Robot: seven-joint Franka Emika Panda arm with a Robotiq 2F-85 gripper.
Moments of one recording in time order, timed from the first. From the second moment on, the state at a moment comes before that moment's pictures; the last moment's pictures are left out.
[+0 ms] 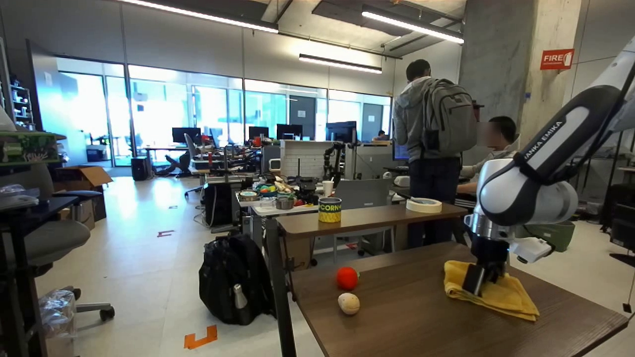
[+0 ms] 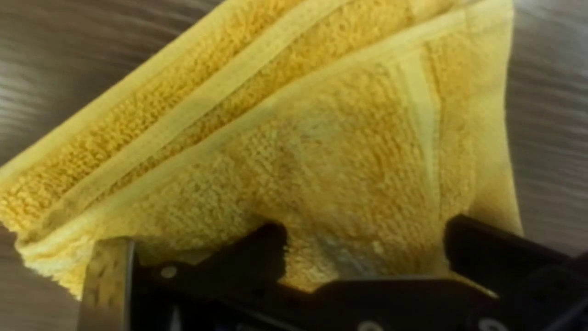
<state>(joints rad) -0.23 1.01 0.13 -1.65 -0.10 2.60 -0.34</state>
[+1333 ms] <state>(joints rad) -0.22 1.16 0.18 -1.34 0.06 2.50 -0.44</state>
